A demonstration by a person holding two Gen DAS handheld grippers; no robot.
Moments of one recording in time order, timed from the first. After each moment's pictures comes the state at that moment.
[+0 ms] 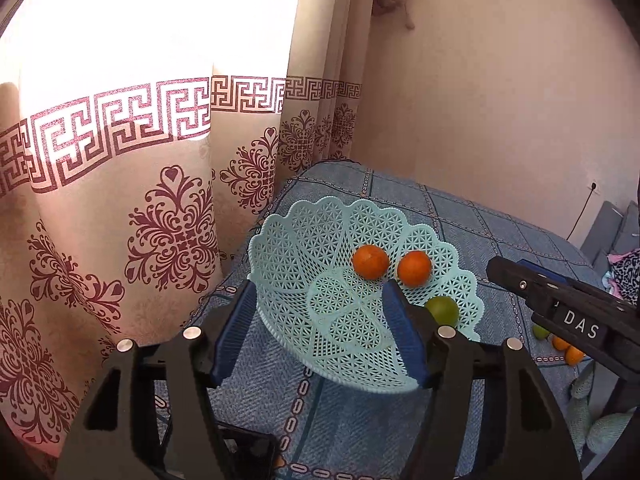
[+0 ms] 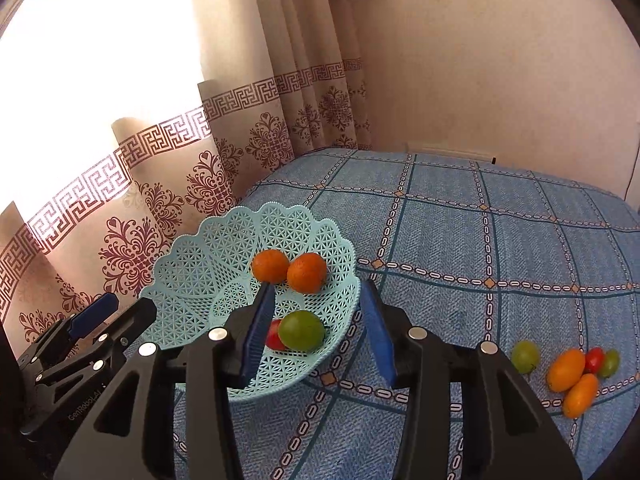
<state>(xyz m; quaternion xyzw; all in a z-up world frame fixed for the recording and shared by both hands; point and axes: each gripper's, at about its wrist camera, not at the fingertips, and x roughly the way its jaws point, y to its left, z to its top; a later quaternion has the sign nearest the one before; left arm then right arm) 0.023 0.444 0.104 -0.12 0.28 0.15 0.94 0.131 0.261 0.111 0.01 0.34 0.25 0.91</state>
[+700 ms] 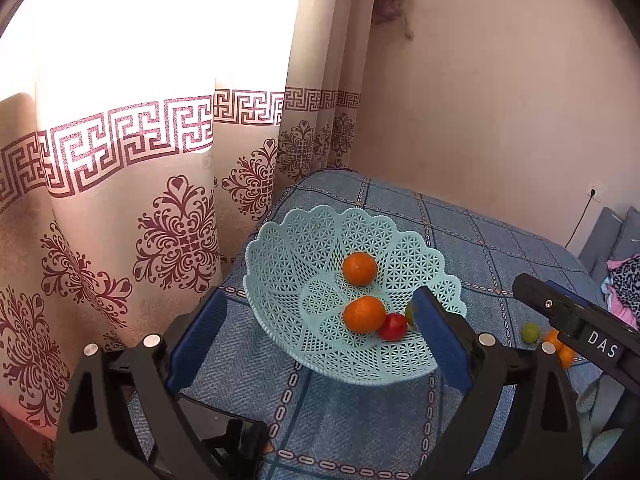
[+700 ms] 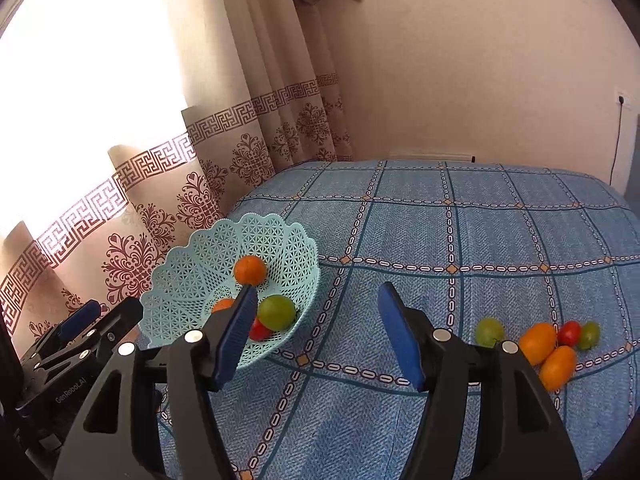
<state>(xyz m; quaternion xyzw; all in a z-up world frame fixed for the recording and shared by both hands) 0.014 0.426 0.113 -0.12 0.26 0.15 0.95 0.110 0.219 0.118 0.05 0.32 0.22 0.92</state>
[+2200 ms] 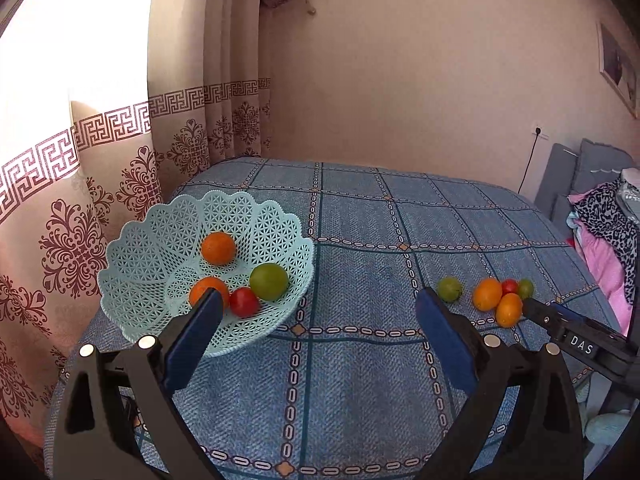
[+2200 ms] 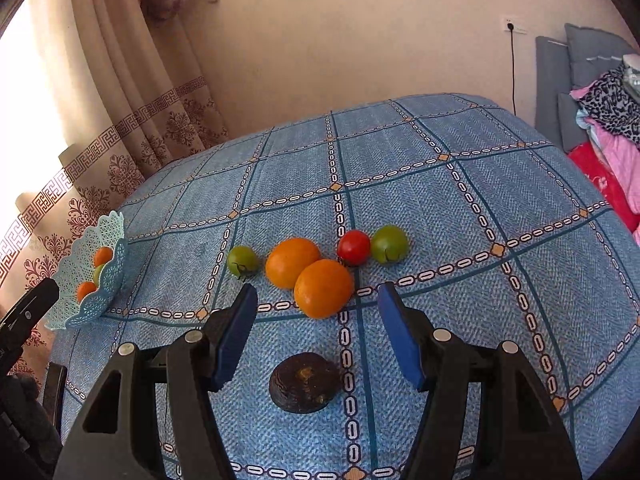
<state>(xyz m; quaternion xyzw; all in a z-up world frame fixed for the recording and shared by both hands) 0.044 0.306 0.108 -0.04 0.29 0.04 0.96 0.101 0.031 0.049 0.12 0.36 0.06 0.92</state>
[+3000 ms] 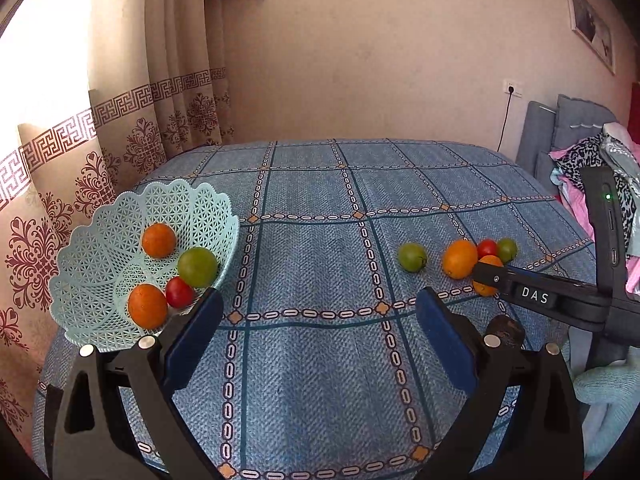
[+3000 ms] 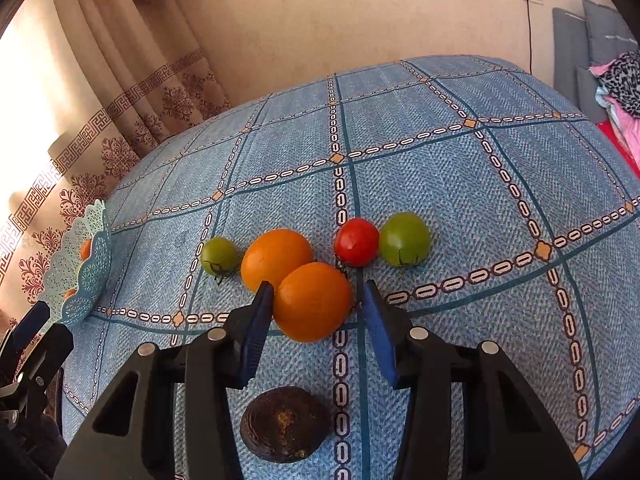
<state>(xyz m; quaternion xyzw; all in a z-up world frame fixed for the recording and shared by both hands) 0.060 0.258 0.085 0.01 0.32 0.00 0.95 0.149 0.035 0.018 0.13 0.42 0.10 0.89</state>
